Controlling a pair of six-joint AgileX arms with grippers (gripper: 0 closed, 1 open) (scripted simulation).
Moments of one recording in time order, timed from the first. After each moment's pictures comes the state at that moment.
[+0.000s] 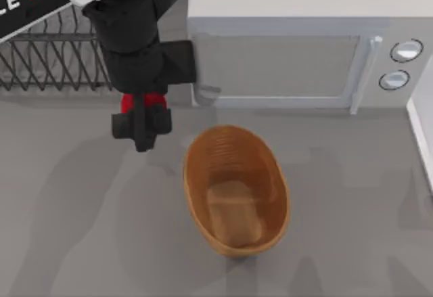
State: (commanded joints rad) left arm -0.55 1.91 1.70 -1.33 -0.01 0.92; right arm 0.00 0.00 0.00 0.00 0.00 0.00
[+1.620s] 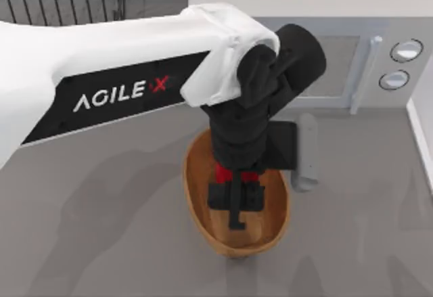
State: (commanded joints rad) left arm -0.86 1.98 1.56 -1.05 -0.06 0.82; right arm 0.00 0.00 0.00 0.00 0.00 0.00
